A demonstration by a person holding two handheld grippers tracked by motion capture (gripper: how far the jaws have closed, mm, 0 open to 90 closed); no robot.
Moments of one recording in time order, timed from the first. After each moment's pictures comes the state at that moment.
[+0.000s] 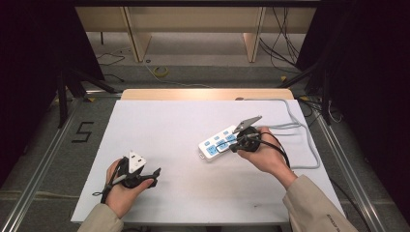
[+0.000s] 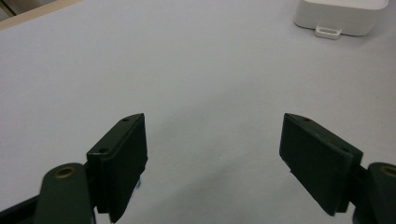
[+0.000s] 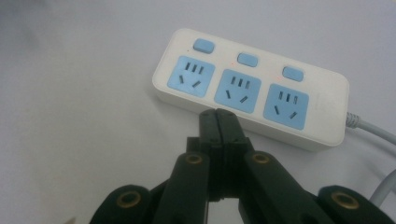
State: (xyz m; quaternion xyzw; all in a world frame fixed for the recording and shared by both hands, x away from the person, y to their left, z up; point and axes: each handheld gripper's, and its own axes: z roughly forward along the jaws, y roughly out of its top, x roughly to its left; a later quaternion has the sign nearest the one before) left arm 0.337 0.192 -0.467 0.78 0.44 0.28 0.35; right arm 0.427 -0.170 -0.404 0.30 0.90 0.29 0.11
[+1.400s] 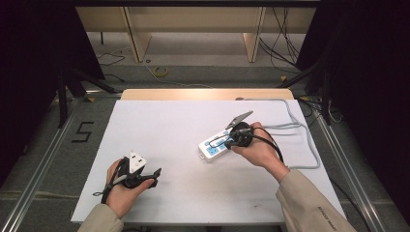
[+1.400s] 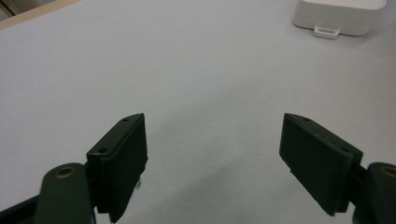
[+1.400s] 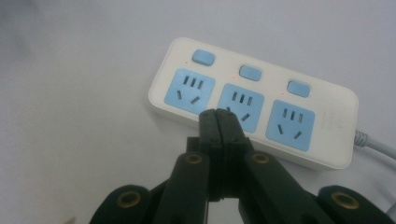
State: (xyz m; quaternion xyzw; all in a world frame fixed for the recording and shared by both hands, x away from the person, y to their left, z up) left arm 0.337 0.190 -0.468 0.78 0.44 0.27 0.35; right arm 0.444 -0.153 -0.404 0.29 0.91 0.27 0.10
